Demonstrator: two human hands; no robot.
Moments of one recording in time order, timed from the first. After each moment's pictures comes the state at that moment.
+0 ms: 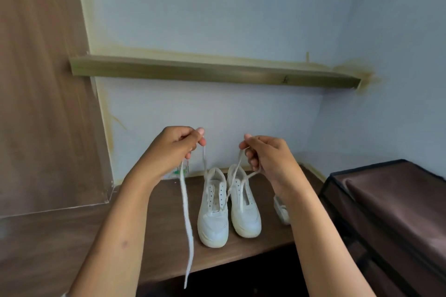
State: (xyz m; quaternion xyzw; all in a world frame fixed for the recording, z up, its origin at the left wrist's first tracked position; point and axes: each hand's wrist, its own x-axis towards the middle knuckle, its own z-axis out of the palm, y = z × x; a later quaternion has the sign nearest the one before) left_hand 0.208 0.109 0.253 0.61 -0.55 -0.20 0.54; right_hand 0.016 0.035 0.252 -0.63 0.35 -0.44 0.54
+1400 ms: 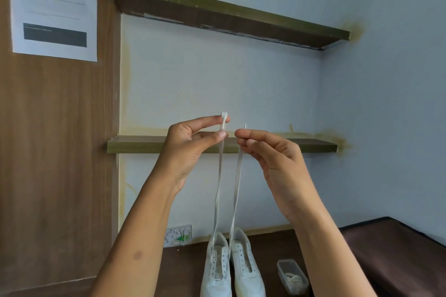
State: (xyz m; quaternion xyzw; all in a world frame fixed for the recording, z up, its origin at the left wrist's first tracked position) left_hand 0.144 0.180 0.390 0.35 -0.58 -0.17 0.71; right_hand -0.016 0.132 0.373 -0.65 0.07 -0.57 0.49
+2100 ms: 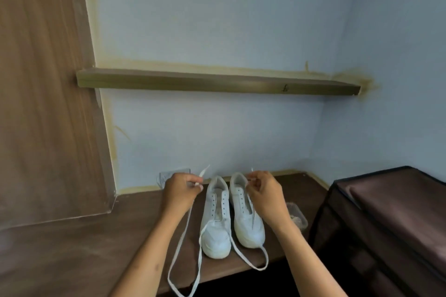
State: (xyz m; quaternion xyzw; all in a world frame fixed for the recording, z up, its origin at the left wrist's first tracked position) left_hand 0.212 0.062 0.144 0.72 -0.45 -0.13 0.51; right_hand 0.015 -0.004 0.157 -0.76 0.45 -0.38 0.25
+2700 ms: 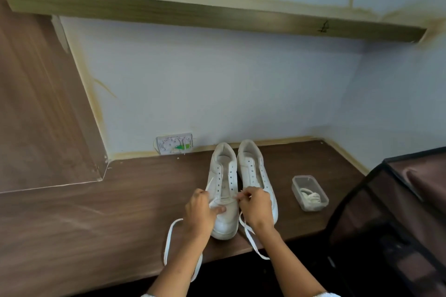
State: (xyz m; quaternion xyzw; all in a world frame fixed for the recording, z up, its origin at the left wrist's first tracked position) left_hand 0.196 -0.007 -0.024 0.84 -0.45 -0.14 0.27; right_hand 0.066 -0.067 -0.003 -0.72 0.56 -0.26 0.31
